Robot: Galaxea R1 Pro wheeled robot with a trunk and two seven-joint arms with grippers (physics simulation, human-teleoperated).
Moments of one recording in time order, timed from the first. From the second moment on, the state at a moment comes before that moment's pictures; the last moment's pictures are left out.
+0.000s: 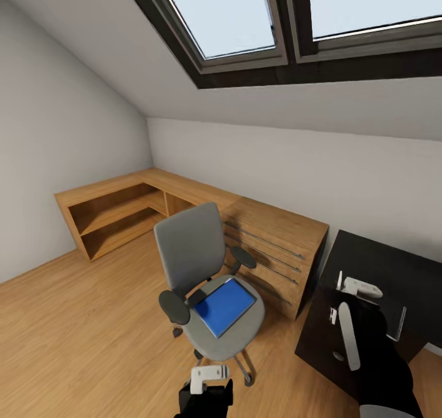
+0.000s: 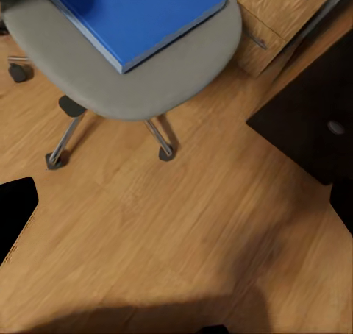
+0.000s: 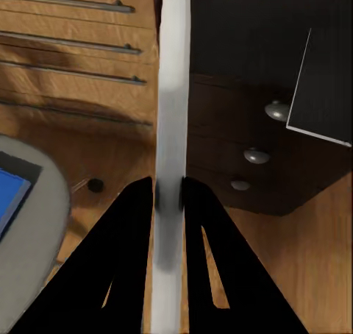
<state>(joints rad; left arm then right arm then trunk) 0.04 -0.14 -0.53 -1.44 0.38 0.44 0.47 -0.43 0.07 -0.31 -1.43 -0.04 0.82 -0.27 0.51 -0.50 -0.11</state>
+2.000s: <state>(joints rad) 0.04 -0.14 -0.64 -1.35 0.37 0.44 0.47 -0.87 -0.27 -0.31 -0.54 -0.26 0.79 -0.32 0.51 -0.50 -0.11</state>
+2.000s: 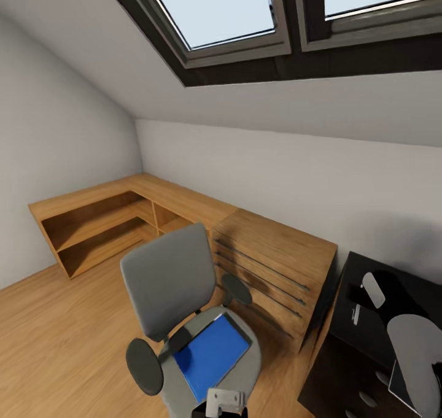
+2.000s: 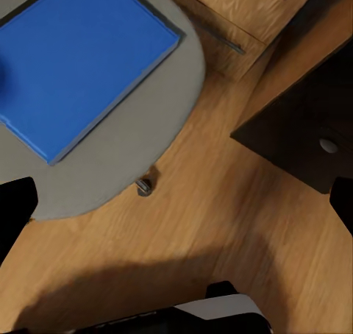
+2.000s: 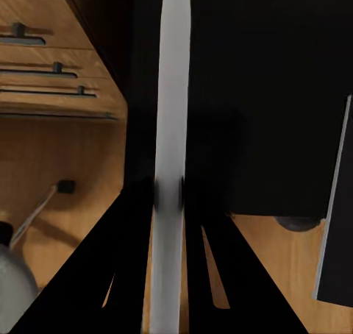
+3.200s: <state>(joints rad) 0.04 -0.14 -0.68 -1.41 0.38 0.44 0.47 -0.86 -0.28 -0.30 -0.39 -0.19 0.67 -0.31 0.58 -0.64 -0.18</state>
